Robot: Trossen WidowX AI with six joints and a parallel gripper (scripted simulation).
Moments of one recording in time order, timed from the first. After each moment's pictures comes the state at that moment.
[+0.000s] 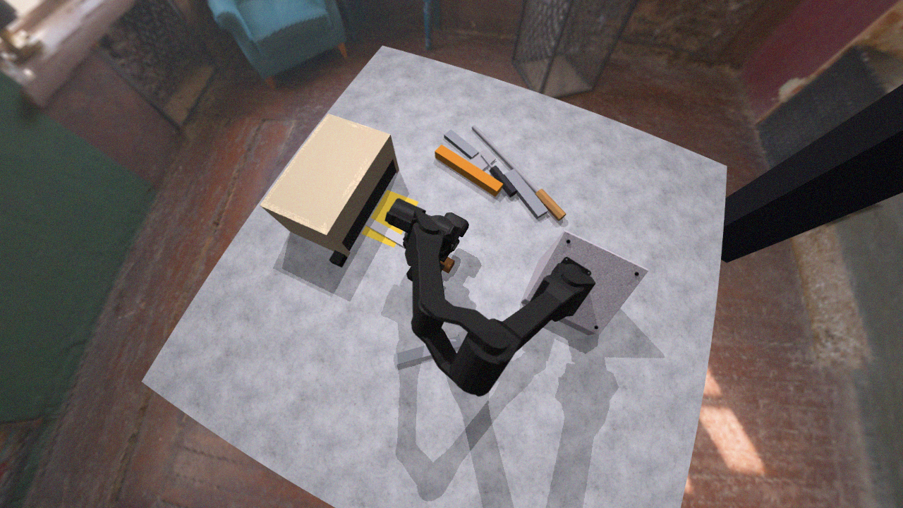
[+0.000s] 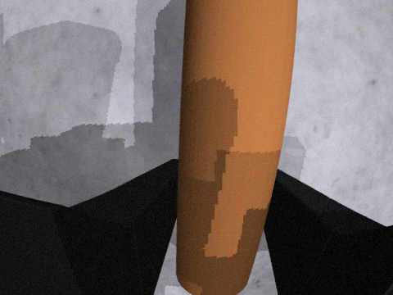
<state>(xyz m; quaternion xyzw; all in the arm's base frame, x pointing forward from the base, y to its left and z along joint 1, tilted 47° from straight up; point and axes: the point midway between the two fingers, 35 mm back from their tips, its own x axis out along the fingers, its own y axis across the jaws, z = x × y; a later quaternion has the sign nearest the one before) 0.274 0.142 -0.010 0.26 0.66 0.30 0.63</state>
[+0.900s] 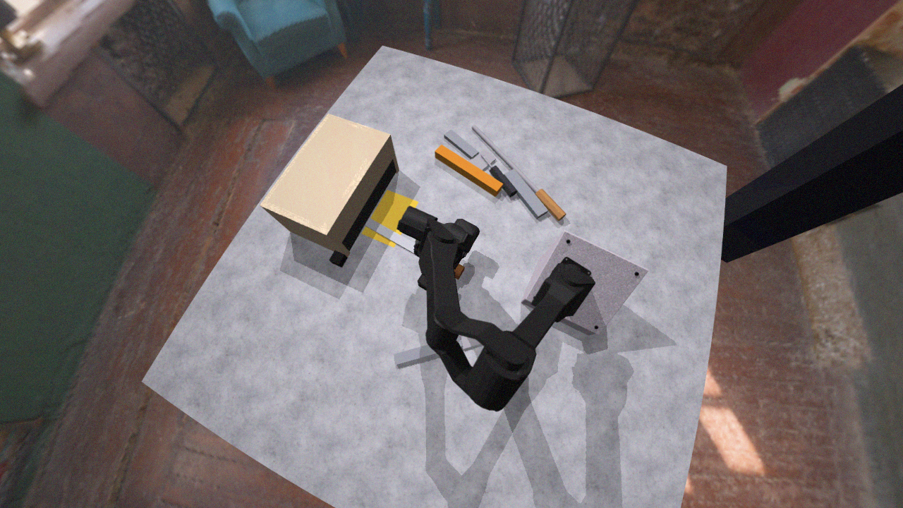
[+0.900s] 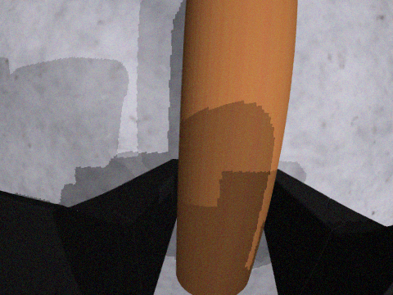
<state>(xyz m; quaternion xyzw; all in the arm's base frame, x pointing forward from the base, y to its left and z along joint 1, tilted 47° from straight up) 0.244 0.141 -0.008 0.26 0.67 0.30 0.63</state>
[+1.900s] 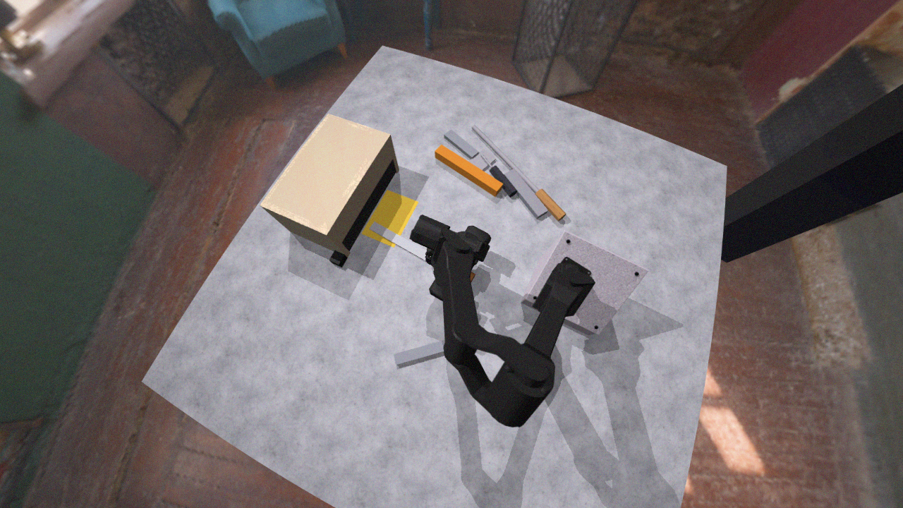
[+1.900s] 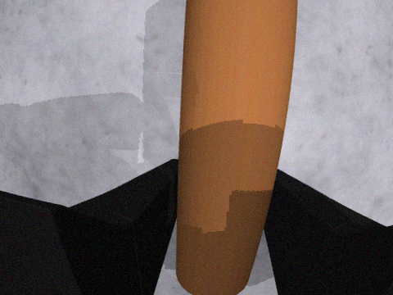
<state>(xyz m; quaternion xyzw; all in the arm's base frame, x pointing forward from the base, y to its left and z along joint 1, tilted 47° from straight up) 0.212 0.140 -0.006 0.26 0.67 0.30 0.63</state>
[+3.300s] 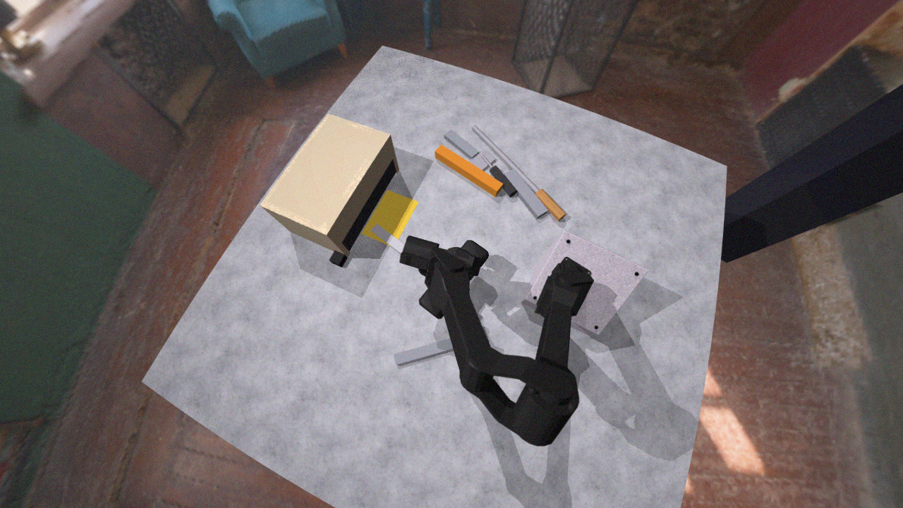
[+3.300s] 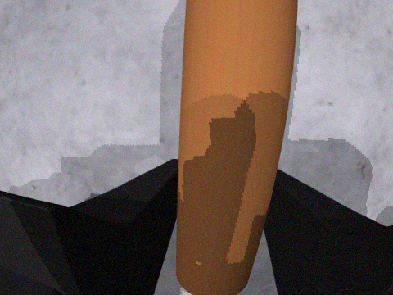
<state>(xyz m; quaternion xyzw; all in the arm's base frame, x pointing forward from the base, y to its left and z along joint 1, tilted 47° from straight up) 0.207 0.163 0.023 0.30 0.69 0.26 0.61</state>
